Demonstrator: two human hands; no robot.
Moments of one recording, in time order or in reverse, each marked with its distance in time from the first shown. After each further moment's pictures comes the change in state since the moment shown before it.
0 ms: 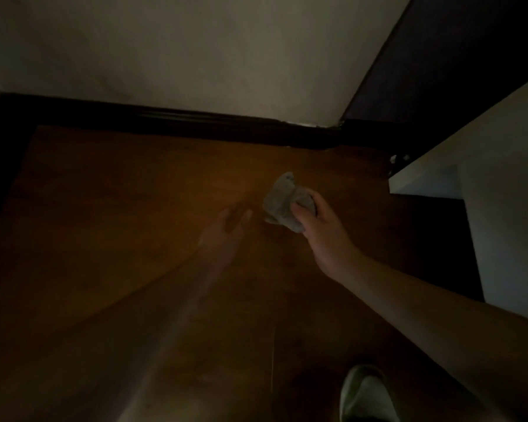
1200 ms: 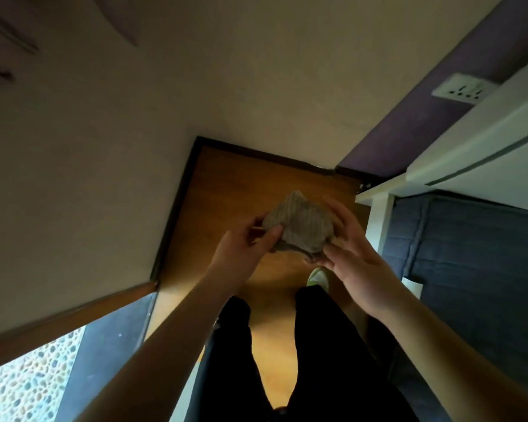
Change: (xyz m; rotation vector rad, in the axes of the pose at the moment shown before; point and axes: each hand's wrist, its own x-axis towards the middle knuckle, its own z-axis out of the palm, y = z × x) left_hand -0.523 0.412 -0.315 -0.382 -0.030 0.075; right_hand -0.423 -0.545 0.059 0.111 -0.362 0.086
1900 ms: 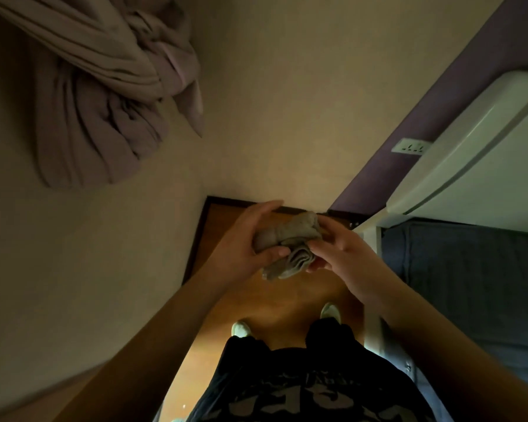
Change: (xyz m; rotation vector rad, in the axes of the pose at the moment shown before) left_hand -0.066 0.109 -0.126 0.339 -0.232 0.535; right_hand -0.033 -0.095 0.144 -0.287 0.063 -0.086
